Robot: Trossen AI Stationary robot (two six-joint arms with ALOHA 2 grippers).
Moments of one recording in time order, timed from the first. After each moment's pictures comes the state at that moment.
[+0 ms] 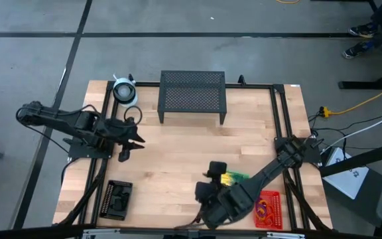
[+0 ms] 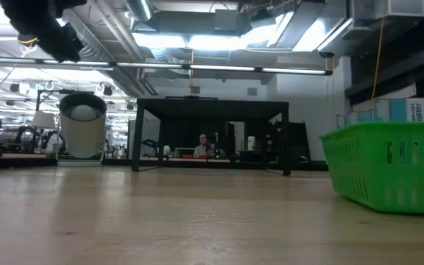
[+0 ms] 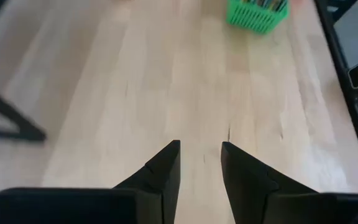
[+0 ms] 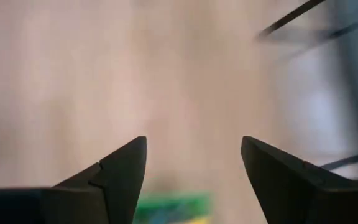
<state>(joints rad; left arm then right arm) -0.21 0.68 0.69 -0.71 -0.09 -0.29 0.68 2.21 2.30 -1.48 0.67 0.66</state>
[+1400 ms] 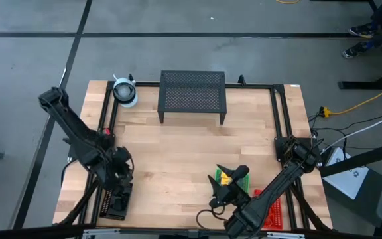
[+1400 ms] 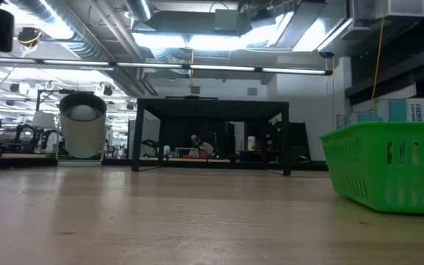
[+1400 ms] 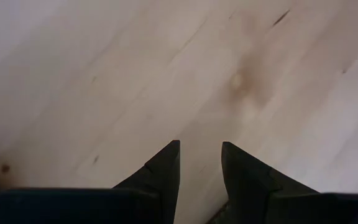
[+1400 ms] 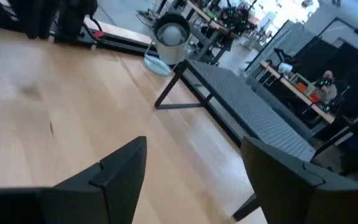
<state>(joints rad) -0.91 1.07 0.66 -0.88 -0.36 -1.60 0.82 2.12 1.82 -1.57 1.34 1.34</state>
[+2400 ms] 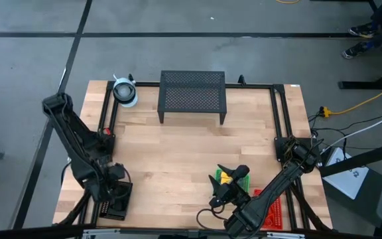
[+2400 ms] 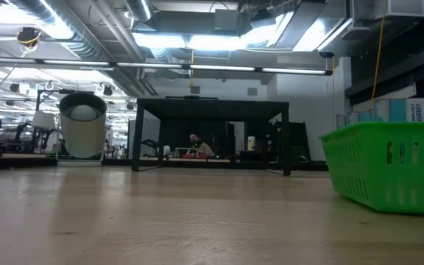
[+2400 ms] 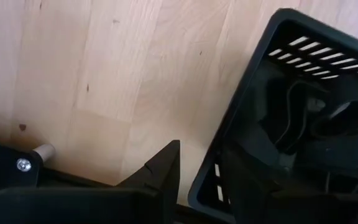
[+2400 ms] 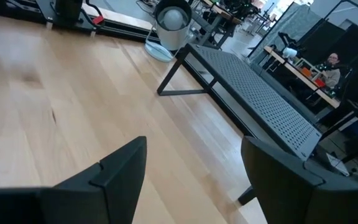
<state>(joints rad) -1.08 1.24 0.76 -0.97 -0.13 -1.35 0.82 2.12 1.81 -1.57 1.28 1.38</state>
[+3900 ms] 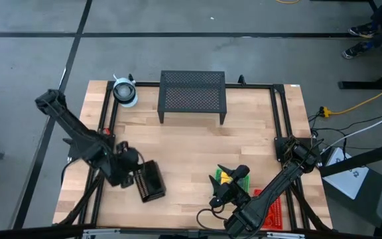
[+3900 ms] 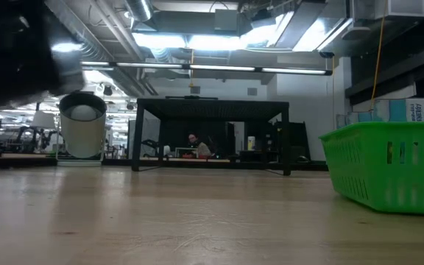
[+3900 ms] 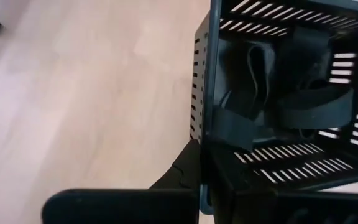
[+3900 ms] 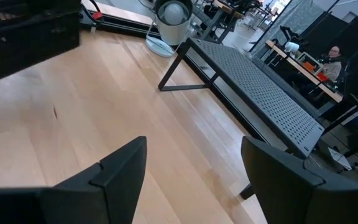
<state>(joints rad) -0.77 1.08 0.82 -0.88 -0.42 -1.00 0.82 2.12 1.81 -1.57 1.26 1.39</state>
